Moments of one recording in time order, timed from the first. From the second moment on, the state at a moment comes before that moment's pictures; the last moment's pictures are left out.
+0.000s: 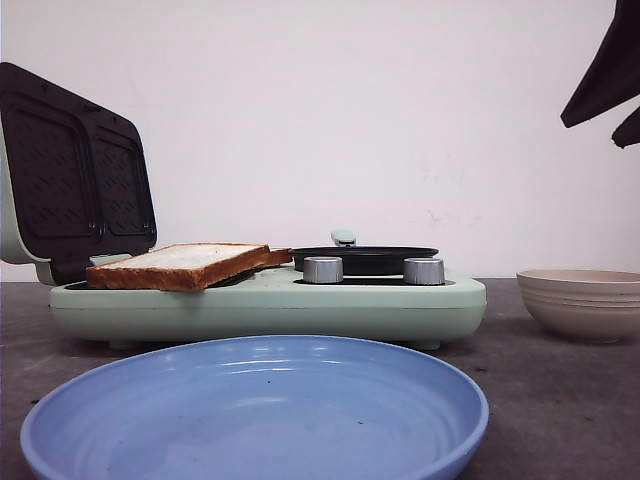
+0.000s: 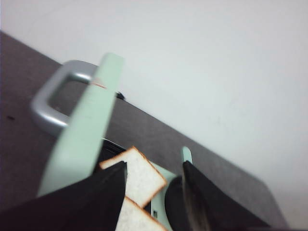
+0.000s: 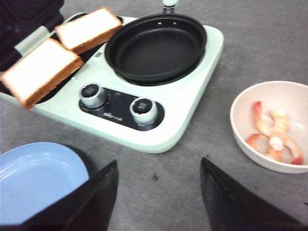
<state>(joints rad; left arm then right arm) -0.24 0.63 0.74 -0.21 -0.08 -0.70 0.42 0.62 0.52 -0.35 -0.13 0.19</state>
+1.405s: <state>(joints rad) 0.21 0.96 0.74 -0.01 0.39 -1.14 0.42 0.62 0.52 -0.33 -0.21 0.16</state>
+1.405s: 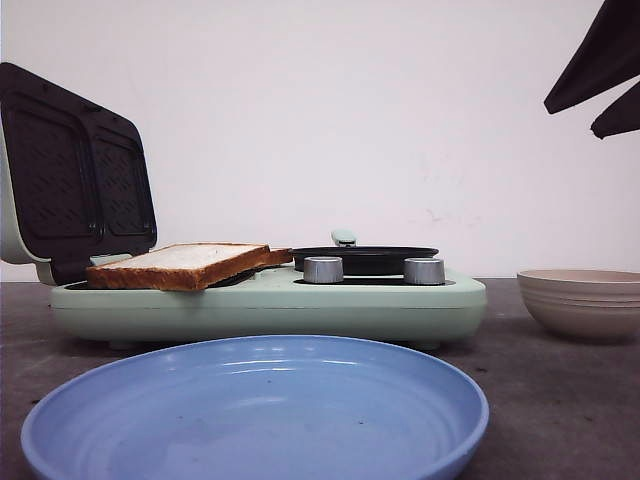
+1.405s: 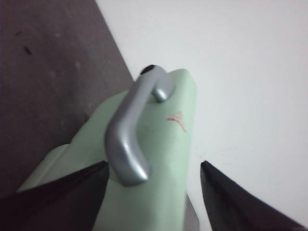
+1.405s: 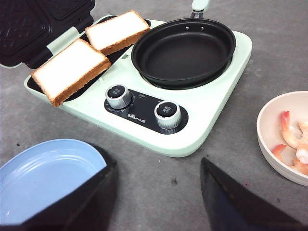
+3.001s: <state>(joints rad) 0.16 1.21 0.74 0.26 0.42 -1.24 0.42 0.62 0.52 -0.33 -0.21 0.16</state>
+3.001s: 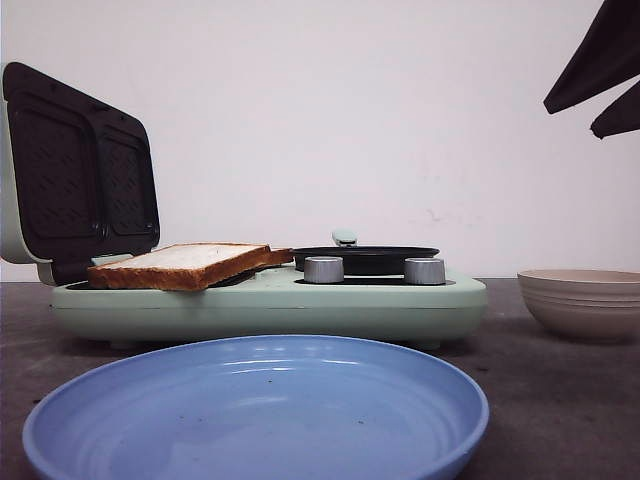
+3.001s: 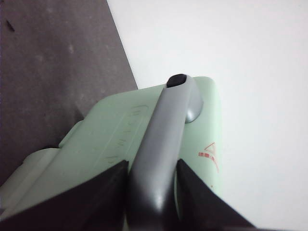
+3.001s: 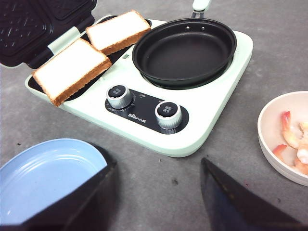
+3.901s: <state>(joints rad) -0.44 1.43 0.78 0.34 0.11 -0.73 0.42 0.62 0.52 -0.35 -0.21 0.16</state>
